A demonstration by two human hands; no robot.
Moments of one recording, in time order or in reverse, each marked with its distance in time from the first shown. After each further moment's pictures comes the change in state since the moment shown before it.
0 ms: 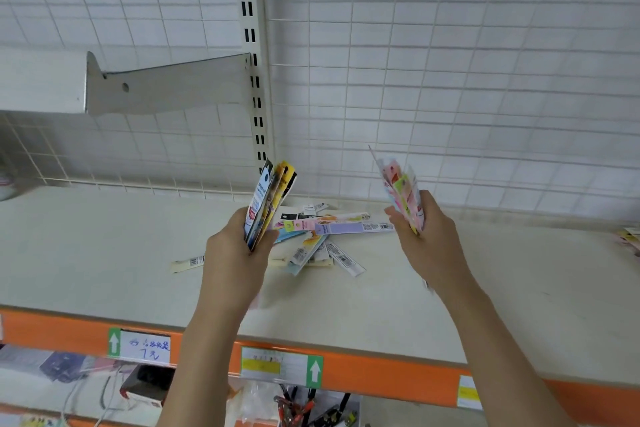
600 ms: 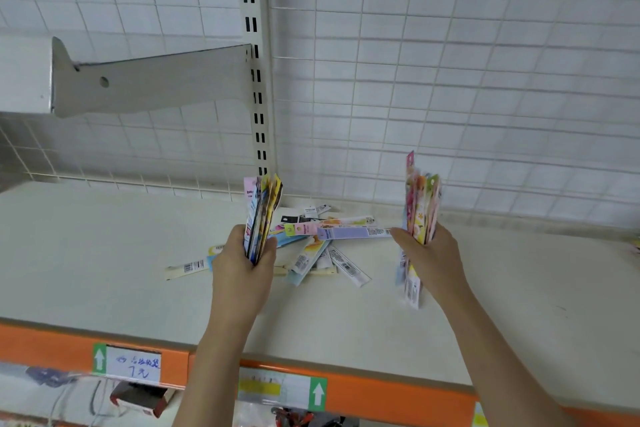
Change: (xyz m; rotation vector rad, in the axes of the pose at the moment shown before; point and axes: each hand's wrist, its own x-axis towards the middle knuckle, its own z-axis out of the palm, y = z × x) left_hand 0.010 -0.031 0.030 -0.160 0.022 -0.180; right_hand 0.013 0.036 0.021 0.137 0.005 0.349
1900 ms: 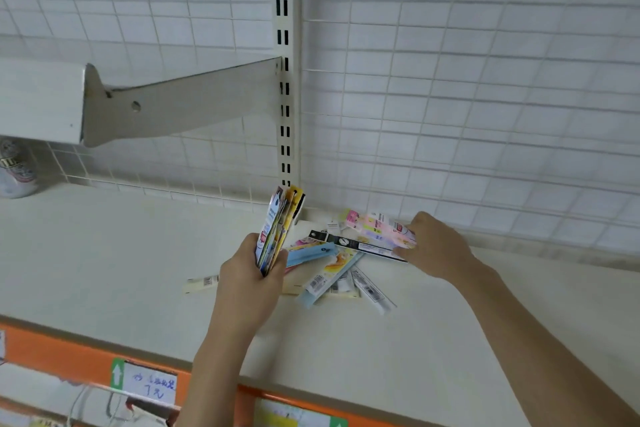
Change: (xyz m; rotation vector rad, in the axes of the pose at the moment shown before) left_hand 0.019 0.002 -0.016 0.165 -0.002 0.029; right_hand 0.064 -0.018 0.023 -0.883 -0.340 -0.189
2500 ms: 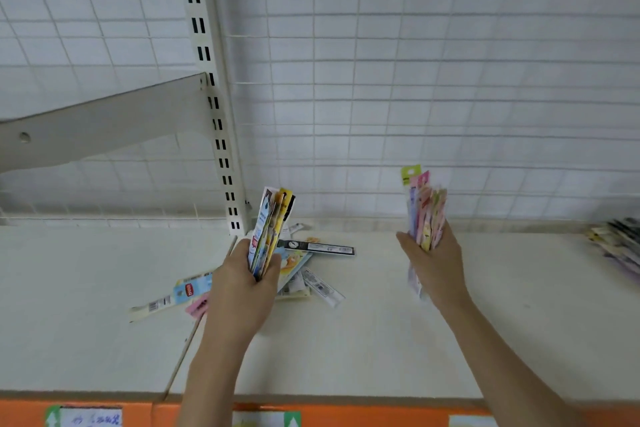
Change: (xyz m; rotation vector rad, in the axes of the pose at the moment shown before) left_hand -0.018 0.040 0.030 -0.025 -0.090 0.107; right_hand -0.067 0.045 0.002 0.968 0.592 0.214
